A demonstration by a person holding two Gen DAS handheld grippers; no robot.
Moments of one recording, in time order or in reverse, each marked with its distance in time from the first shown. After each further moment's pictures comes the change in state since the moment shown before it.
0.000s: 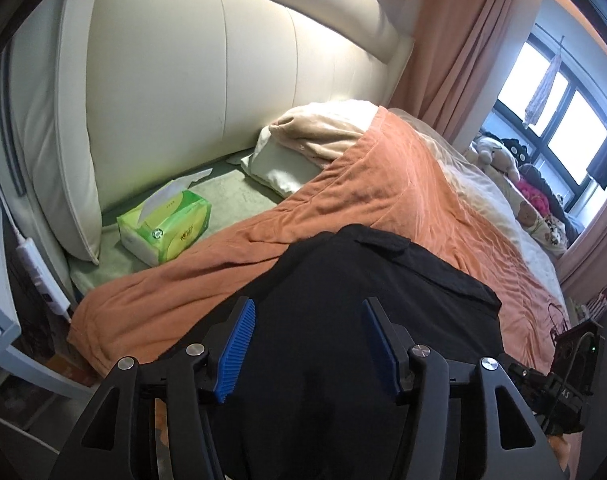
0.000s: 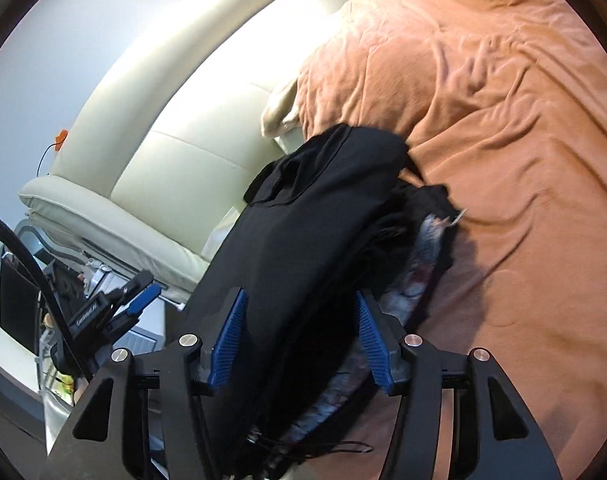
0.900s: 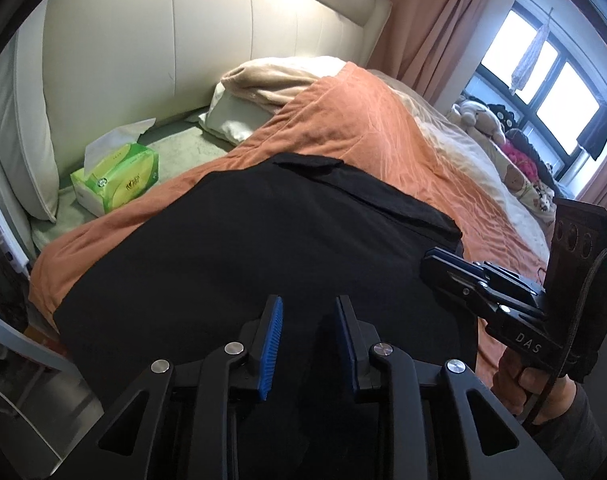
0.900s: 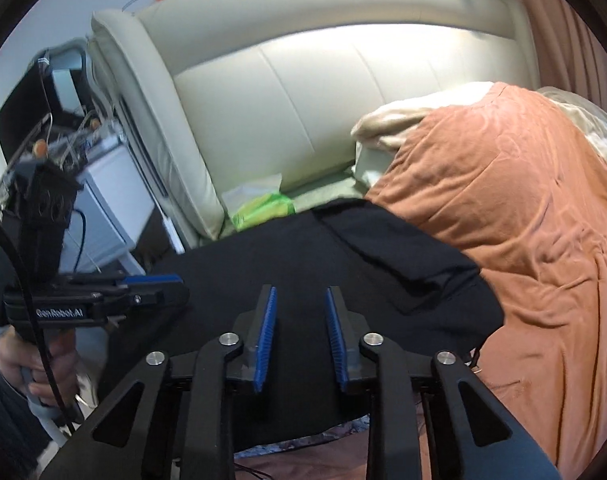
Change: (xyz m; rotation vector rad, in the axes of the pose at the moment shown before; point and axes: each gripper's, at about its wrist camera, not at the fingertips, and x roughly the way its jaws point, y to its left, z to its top) left arm 0.028 -0.064 -0.049 0.038 0.121 -0.025; right arm 0.064 0.066 0.033 -0.654 0.111 -0.036
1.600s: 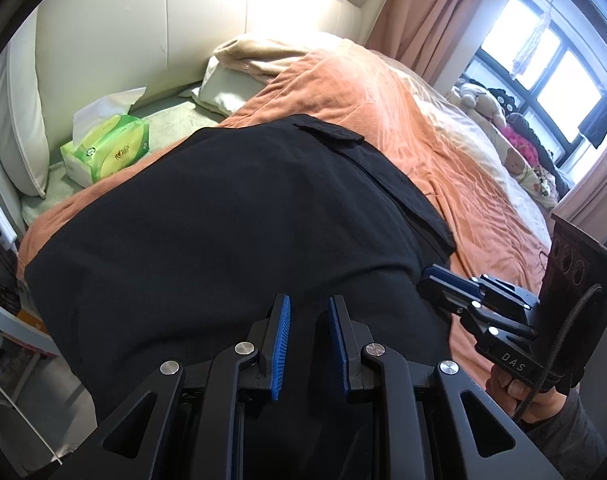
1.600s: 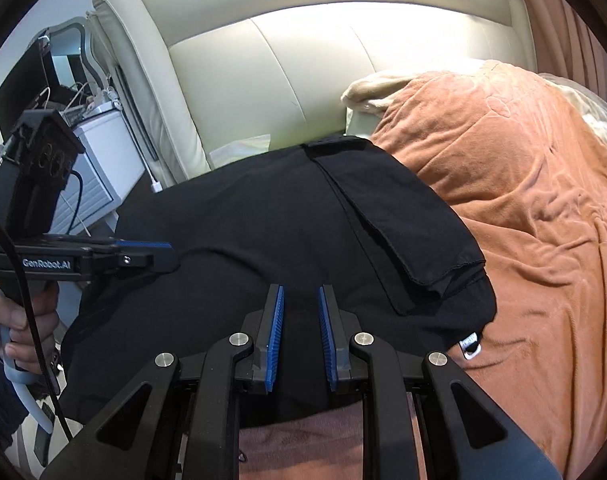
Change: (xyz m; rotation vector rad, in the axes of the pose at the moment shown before) left arm 0.009 -0.006 -0.026 0.004 0.050 -0.010; right arm -0.002 -0.005 -0.041 -0.007 0.029 -0.019
